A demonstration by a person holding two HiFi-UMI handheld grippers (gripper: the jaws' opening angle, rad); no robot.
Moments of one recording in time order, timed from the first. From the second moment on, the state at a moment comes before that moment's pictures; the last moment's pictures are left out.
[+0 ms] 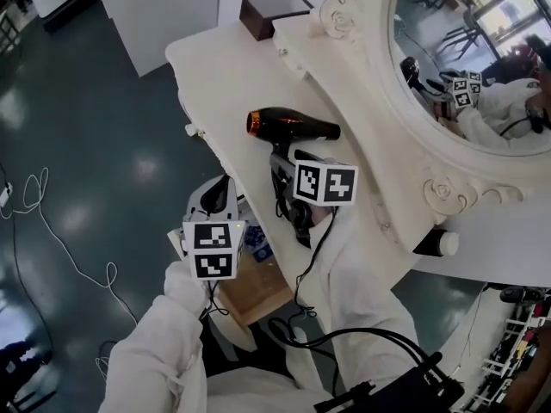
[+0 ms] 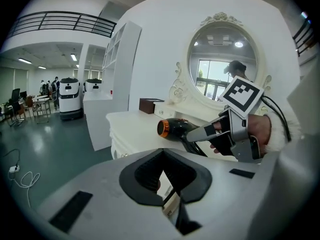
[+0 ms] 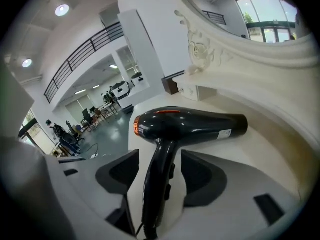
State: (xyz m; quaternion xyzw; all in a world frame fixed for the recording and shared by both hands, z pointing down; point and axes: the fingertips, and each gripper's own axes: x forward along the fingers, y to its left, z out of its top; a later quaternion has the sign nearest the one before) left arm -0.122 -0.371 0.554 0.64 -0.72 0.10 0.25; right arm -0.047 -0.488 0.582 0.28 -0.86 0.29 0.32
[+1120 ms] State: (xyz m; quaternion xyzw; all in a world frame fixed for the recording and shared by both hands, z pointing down) left arm -0.145 -0.347 0.558 0.61 -0.74 0.07 0.28; right arm -0.064 -0.511 0.633 0.28 -0.77 0.29 0.49
